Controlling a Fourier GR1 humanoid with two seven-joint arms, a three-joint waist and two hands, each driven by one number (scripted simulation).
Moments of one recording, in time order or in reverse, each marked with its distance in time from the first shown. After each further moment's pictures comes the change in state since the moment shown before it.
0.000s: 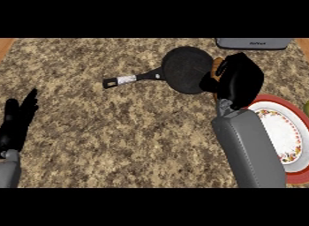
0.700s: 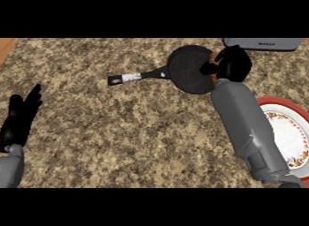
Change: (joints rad) left arm -0.039 -0.005 -0.006 0.019 -0.010 -0.011 -0.013; right arm -0.311 -0.034 -0.316 0.740 -0.206 -0.403 -0.262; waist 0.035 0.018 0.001
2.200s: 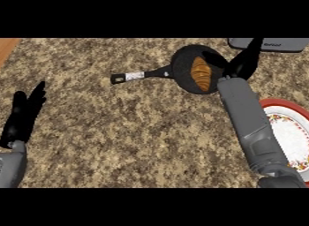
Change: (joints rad) left arm -0.028 -0.004 -0.007 0.016 0.000 -0.022 -0.002; right arm -0.097 0.008 -0.380 0.206 -0.471 -0.417 -0.690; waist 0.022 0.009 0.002
